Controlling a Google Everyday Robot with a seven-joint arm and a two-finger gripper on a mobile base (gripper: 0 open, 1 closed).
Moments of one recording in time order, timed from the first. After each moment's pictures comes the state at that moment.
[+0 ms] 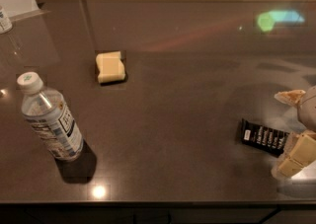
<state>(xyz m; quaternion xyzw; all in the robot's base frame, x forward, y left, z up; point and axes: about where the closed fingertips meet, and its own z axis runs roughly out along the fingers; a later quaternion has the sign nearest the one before) 0.394 -0.255 0.846 -0.55 0.81 0.08 0.20</state>
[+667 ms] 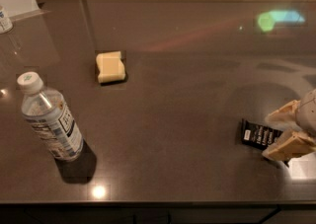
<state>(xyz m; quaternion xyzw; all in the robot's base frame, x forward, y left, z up) 0.395 -0.262 0.831 -0.54 0.81 0.09 0.19</state>
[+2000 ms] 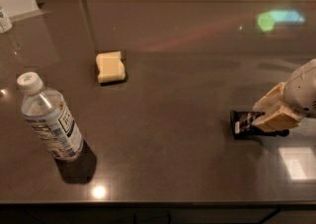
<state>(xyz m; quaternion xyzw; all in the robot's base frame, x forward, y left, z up) 0.422 -0.236 0.865 -0.54 0.81 0.07 0.21</state>
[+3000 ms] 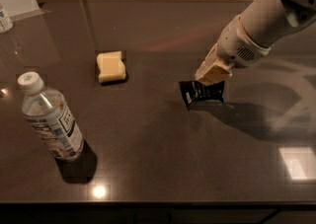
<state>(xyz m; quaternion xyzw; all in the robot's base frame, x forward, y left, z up) 0.515 -0.116 0.900 -0.59 0.76 0.12 0.23</state>
